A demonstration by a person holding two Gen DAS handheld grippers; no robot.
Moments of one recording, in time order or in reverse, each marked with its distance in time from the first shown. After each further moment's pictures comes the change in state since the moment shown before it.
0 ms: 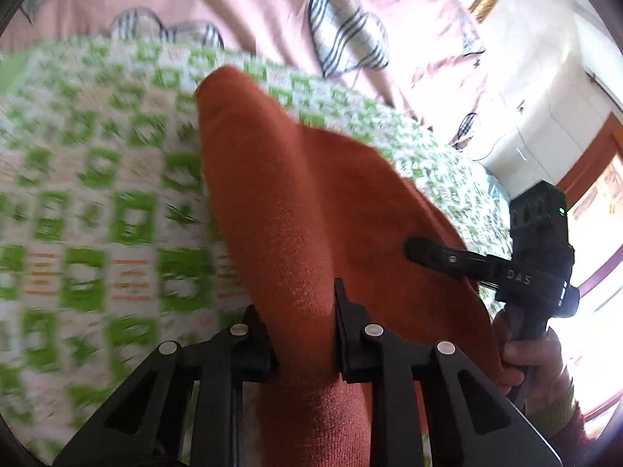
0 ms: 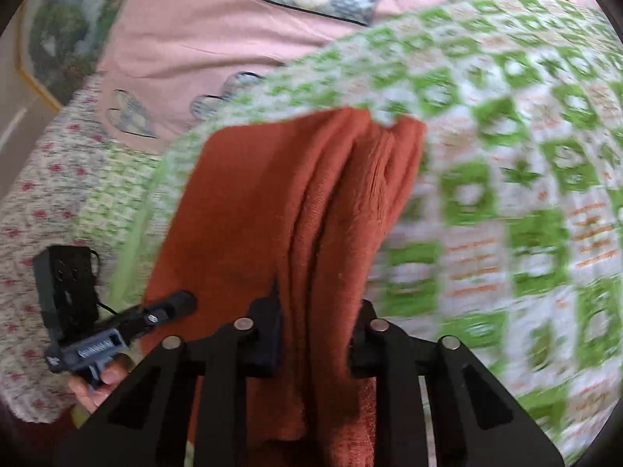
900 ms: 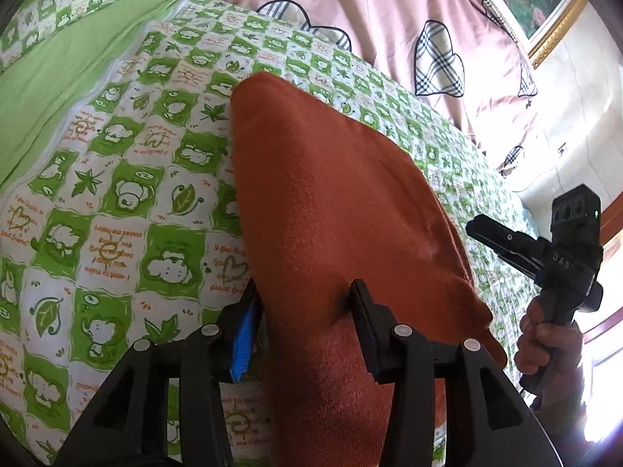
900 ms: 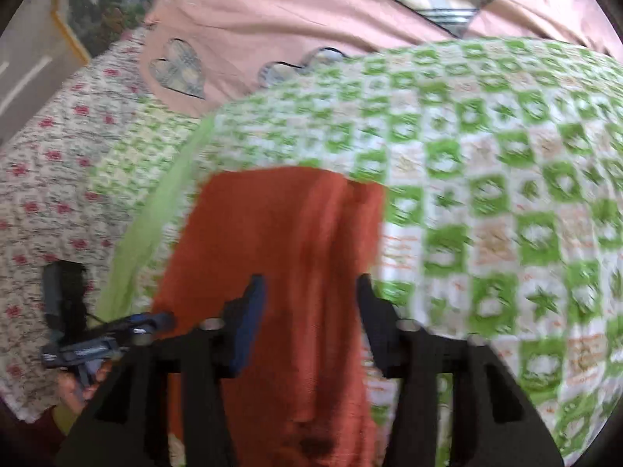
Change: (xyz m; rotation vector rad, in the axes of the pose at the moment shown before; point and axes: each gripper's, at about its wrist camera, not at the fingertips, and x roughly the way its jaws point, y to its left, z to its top) left arm -0.100 0.108 -0.082 -0.208 0.009 0.124; right arm 0.025 0.091 -0.035 -0.123 0.033 0.003
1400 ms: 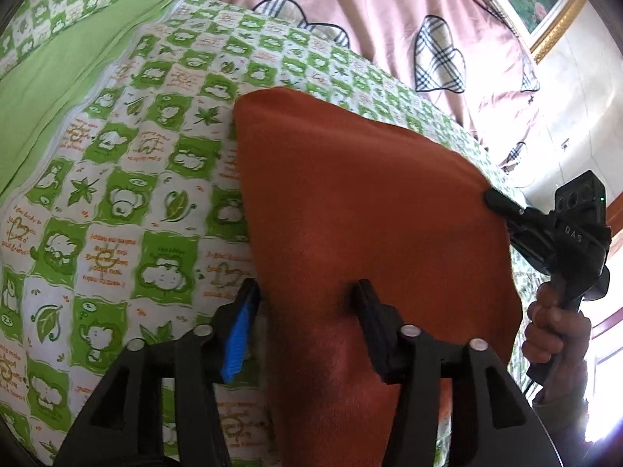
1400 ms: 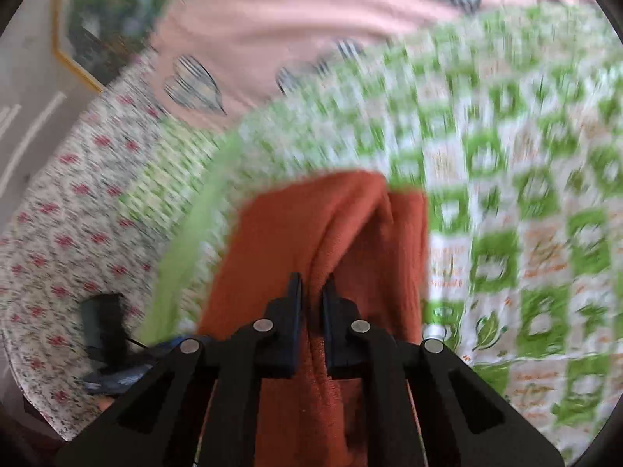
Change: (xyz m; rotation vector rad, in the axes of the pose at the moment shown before) left arm 0.006 -0.012 0.006 0.014 0.018 0.002; right arm -0.016 -0.003 0.012 0.074 -0.085 0.103
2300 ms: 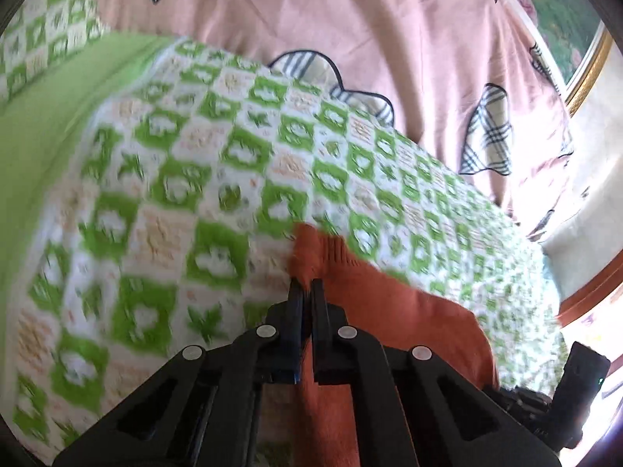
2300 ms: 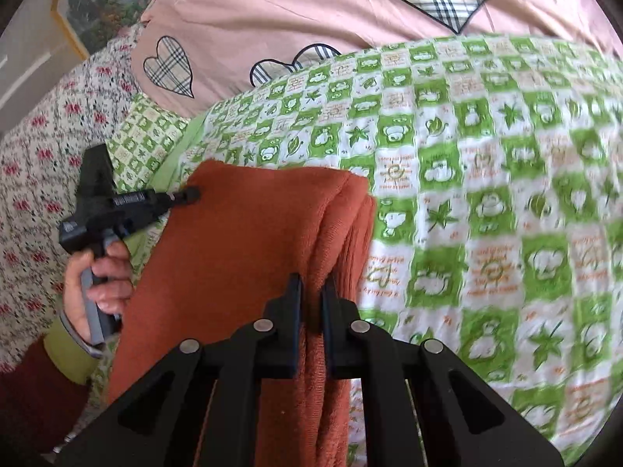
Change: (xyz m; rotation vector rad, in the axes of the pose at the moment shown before) left arm 0.077 0.035 0.160 -0.043 -0.140 0.063; right arm 0.045 -0.027 -0.010 -0.119 0.100 -0.208
